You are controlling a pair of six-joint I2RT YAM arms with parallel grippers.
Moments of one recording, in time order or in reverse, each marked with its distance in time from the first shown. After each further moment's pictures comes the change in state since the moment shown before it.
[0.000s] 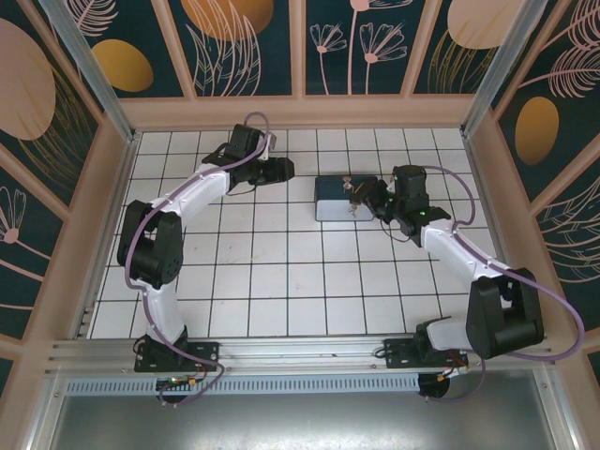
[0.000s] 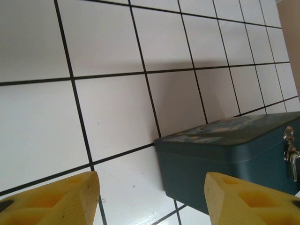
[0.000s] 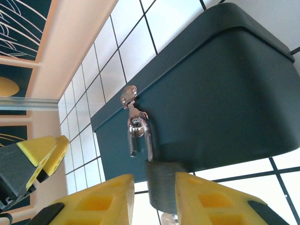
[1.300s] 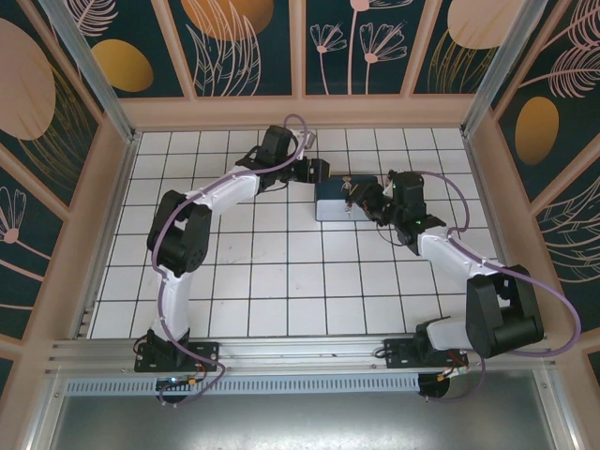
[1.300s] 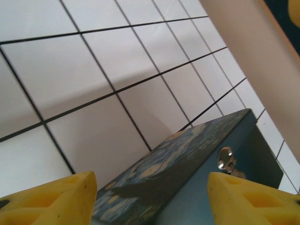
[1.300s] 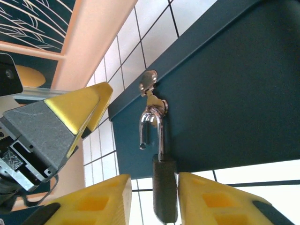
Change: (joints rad) left arm -0.123 0.202 0.133 0.265 0.126 0.085; right arm 0.015 0.007 -0.100 0.219 -0.065 0.043
